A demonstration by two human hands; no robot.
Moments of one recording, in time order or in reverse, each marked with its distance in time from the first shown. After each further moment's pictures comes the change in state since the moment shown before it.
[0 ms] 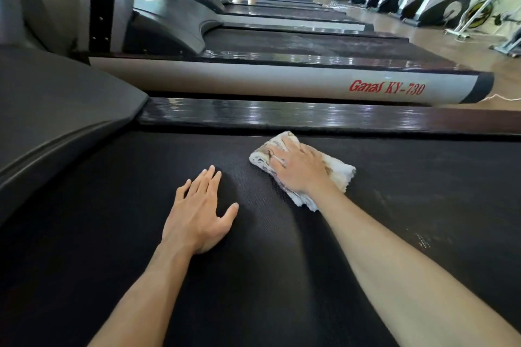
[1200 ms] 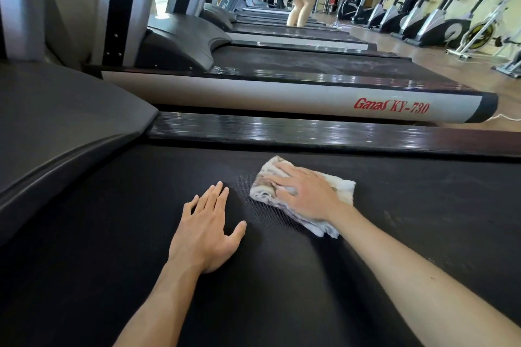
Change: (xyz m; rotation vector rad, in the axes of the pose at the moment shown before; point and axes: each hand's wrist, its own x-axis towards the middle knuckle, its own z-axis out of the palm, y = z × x) left_hand 0.000 0.002 -0.003 0.035 -0.006 -0.004; right_hand -0.018 0.003 -0.007 0.060 -0.036 -0.272
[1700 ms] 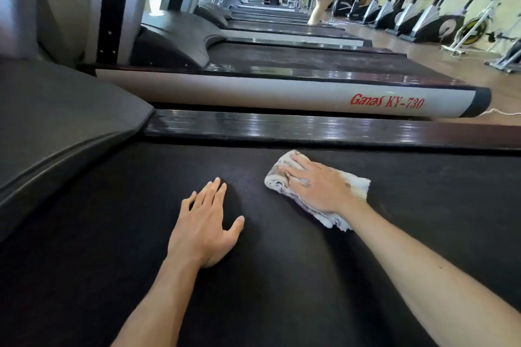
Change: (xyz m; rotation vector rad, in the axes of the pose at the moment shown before) left_hand 0.000 -0.001 0.003 0.010 -0.006 -0.007; right_hand -0.013 0.023 -0.007 -0.054 0.002 0.131
